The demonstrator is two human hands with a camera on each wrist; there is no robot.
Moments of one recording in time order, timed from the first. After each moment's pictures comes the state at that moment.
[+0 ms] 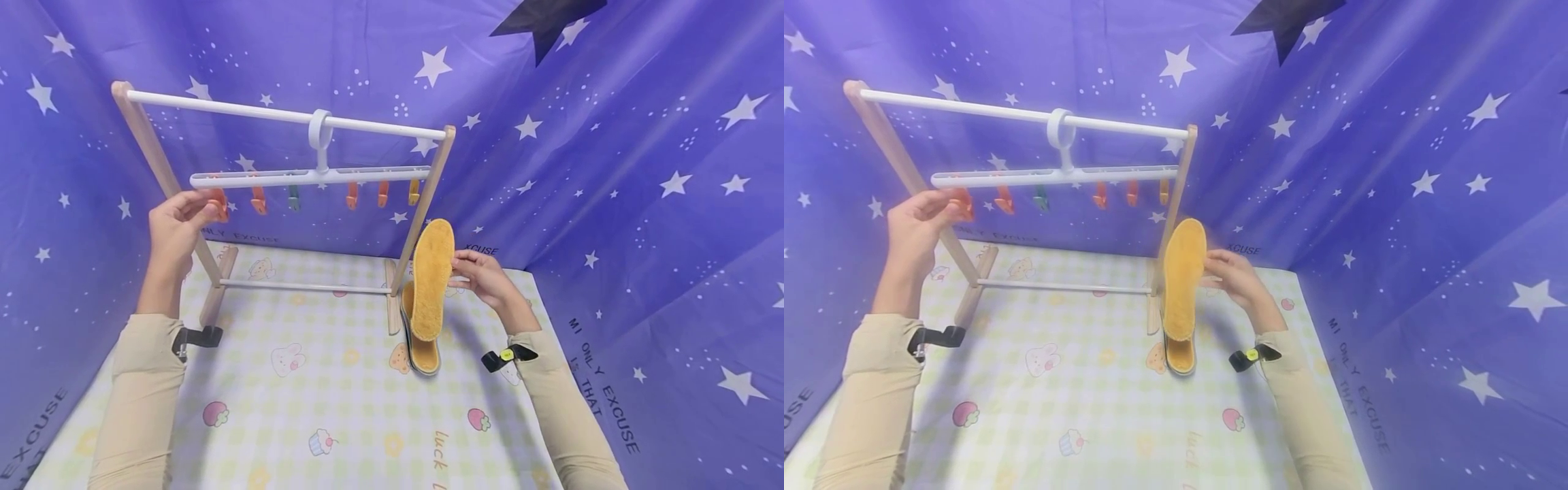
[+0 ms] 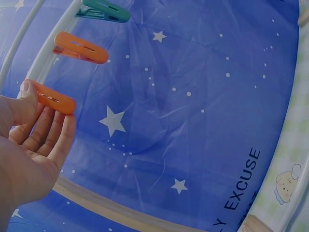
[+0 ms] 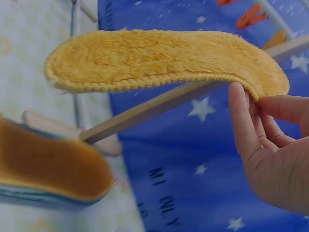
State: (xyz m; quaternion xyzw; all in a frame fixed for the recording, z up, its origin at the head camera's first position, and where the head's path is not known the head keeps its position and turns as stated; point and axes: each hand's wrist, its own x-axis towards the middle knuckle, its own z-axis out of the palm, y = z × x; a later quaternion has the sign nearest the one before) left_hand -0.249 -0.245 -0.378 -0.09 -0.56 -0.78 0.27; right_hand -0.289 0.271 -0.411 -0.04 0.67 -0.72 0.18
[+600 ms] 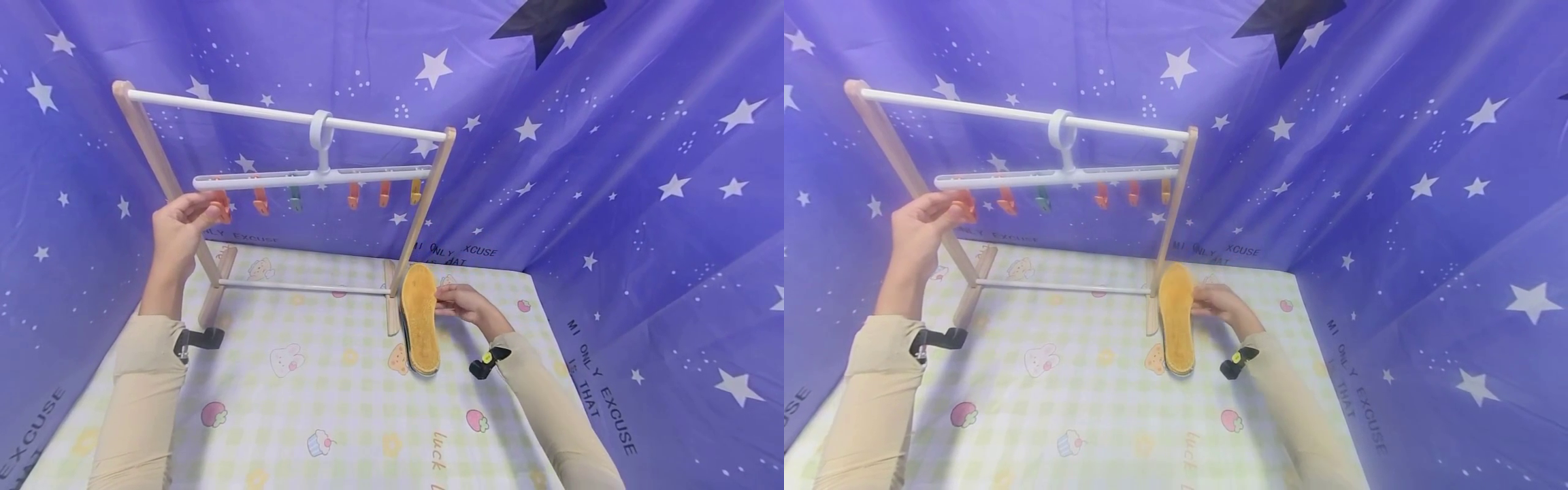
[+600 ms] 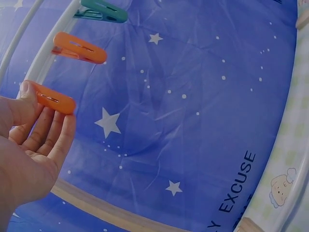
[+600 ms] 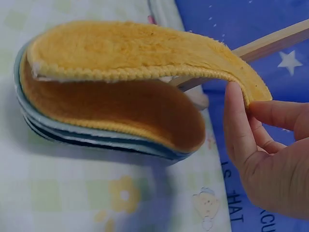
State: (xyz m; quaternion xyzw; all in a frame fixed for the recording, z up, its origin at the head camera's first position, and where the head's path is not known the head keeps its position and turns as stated) left_hand -0.249 -0.243 -0.382 -0.09 -0.55 -0.79 0.26; right_hand -0.305 0.274 -0.496 0.06 0.70 -0.65 0.30
